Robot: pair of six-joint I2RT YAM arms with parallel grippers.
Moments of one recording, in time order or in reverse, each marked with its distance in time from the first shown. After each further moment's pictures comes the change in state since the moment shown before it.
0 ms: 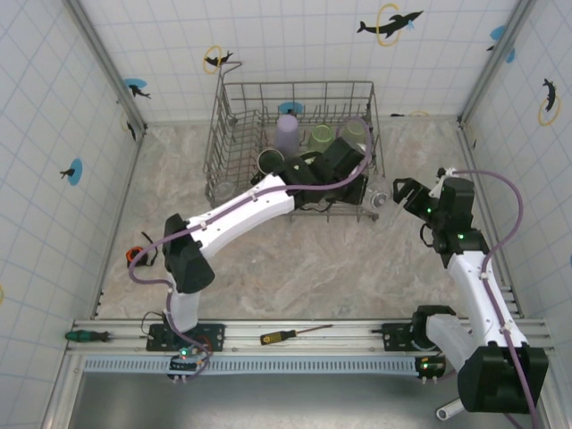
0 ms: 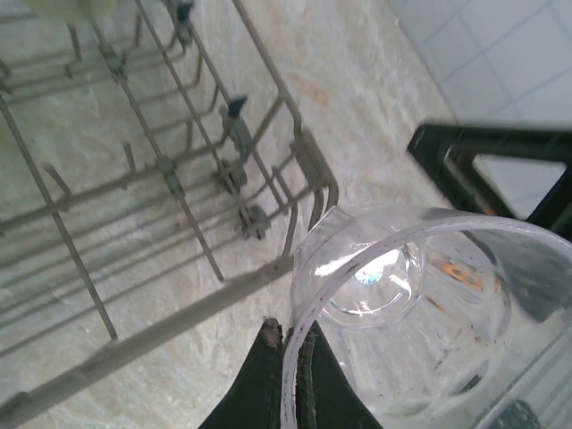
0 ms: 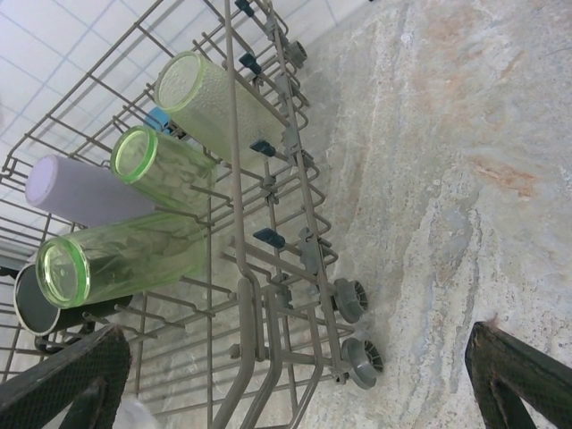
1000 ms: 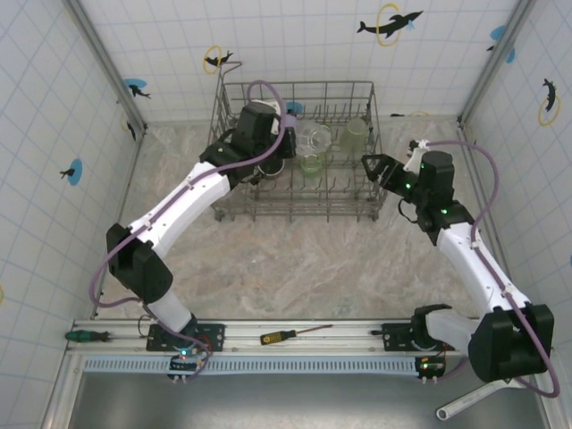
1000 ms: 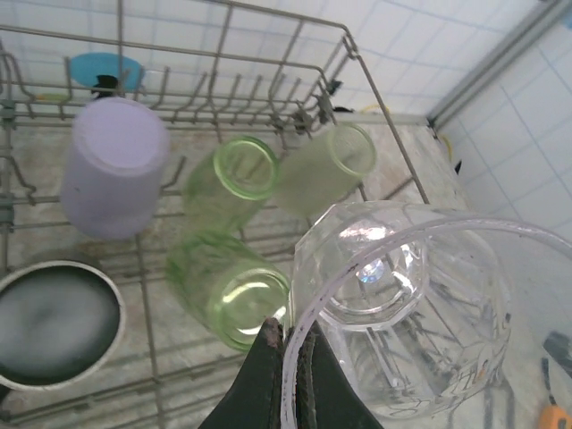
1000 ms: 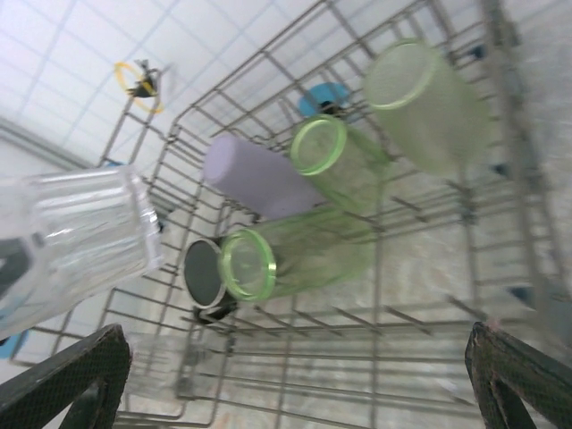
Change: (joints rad) left arm 0.406 -0.278 -0.367 0.330 0.050 0.069; right arm 0.193 0.216 0.177 0.201 -0.137 0.104
